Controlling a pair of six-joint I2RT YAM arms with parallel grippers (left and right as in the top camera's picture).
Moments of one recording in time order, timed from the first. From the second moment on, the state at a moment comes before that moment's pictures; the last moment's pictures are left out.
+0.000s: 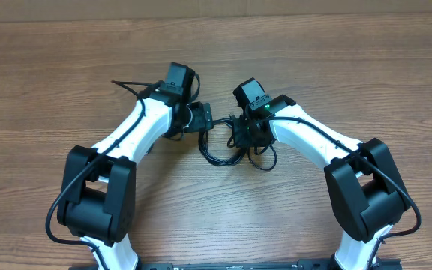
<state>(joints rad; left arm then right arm) -0.34 1.90 1.30 -0.67 0.13 -0.49 0.52 1.94 1.30 -0.70 -0.11 0.46</state>
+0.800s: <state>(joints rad) -0.35 1.95 1.30 -0.57 0.08 -0.56 0.52 1.94 1.27 -0.69 -0.09 0.50</state>
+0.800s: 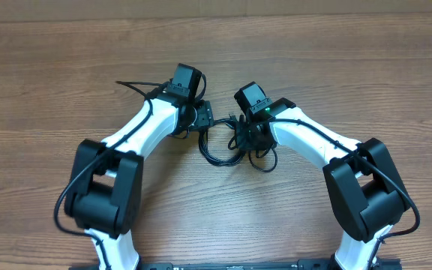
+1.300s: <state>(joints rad) -0.35 2.01 1.30 -0.47 0.08 -0.58 0.54 1.94 1.27 -0.69 -0.09 0.51</state>
